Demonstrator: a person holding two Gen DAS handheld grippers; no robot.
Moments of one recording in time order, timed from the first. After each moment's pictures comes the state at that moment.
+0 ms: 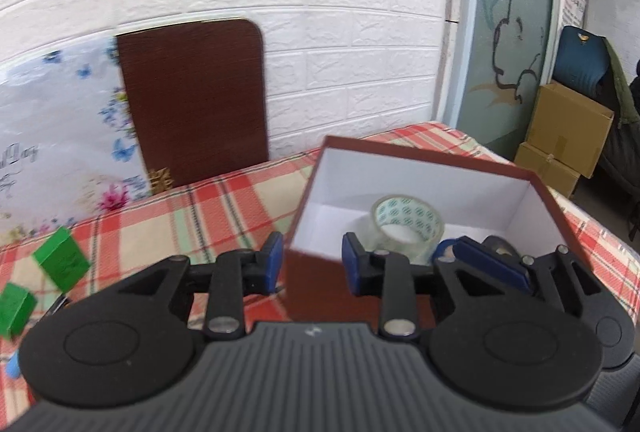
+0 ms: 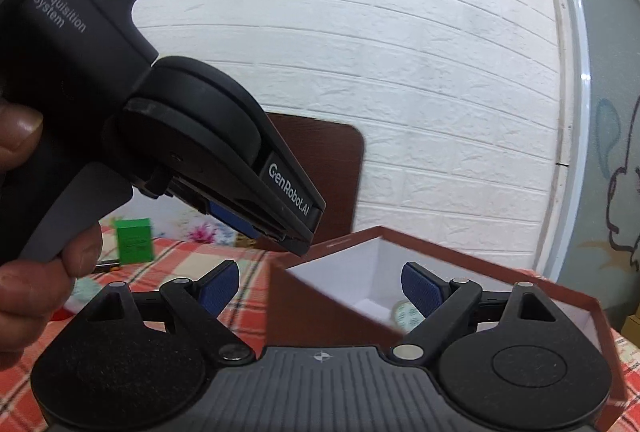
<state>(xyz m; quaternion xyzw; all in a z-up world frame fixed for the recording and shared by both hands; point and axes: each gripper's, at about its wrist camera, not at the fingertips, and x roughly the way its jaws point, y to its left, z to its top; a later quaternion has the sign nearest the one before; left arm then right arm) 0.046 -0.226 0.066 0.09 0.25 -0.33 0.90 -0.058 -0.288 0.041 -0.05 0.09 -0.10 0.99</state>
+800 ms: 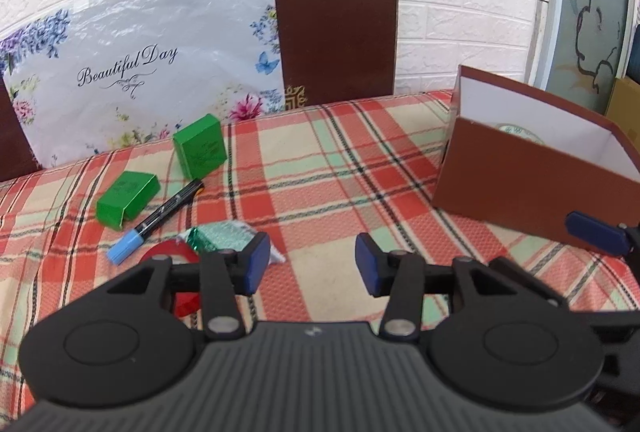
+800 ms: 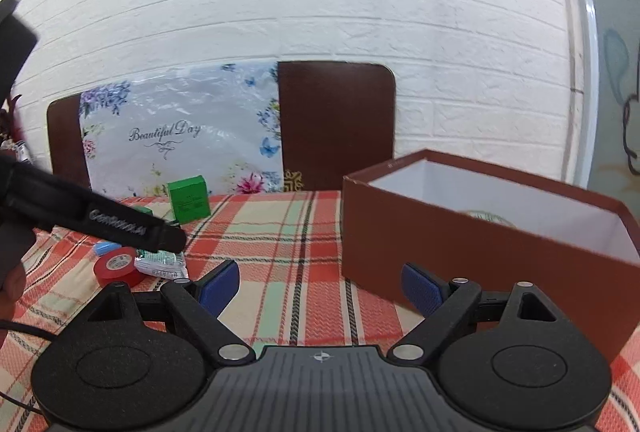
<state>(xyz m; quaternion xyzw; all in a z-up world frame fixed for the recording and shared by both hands) 0.034 -0.112 0.021 0.09 0.29 -0.21 0.93 -0.089 -0.236 0.017 0.03 0.16 -0.09 0.98</state>
